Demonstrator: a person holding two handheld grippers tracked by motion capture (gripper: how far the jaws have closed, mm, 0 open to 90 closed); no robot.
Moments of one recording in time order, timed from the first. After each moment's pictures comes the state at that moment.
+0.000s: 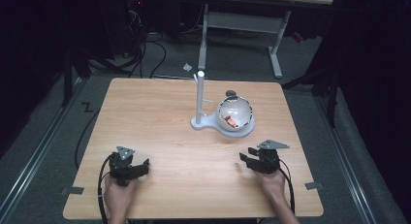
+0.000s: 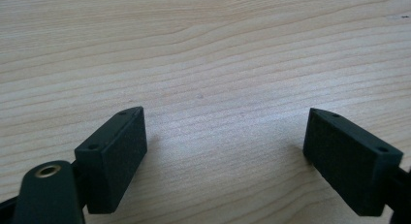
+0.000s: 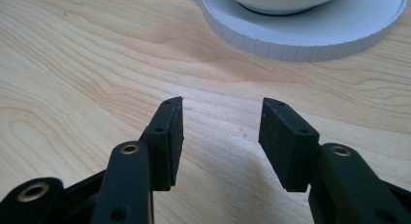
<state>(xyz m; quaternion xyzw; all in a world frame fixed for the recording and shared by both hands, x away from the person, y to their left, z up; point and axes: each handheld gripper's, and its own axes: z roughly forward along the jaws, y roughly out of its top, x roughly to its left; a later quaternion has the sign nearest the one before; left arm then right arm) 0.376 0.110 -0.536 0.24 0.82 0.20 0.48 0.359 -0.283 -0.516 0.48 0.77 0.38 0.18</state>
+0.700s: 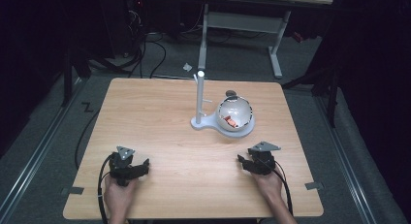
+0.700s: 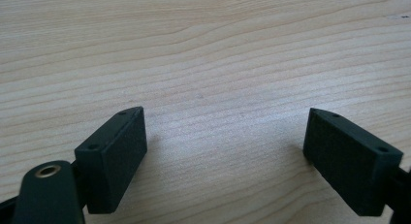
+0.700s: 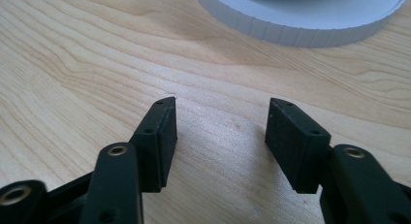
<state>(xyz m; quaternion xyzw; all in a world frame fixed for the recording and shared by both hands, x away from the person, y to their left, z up) 0.376 0.110 -0.536 0.24 0.82 0.20 0.48 0.363 -0.272 -0.531 0.47 0.79 0.34 0.21</state>
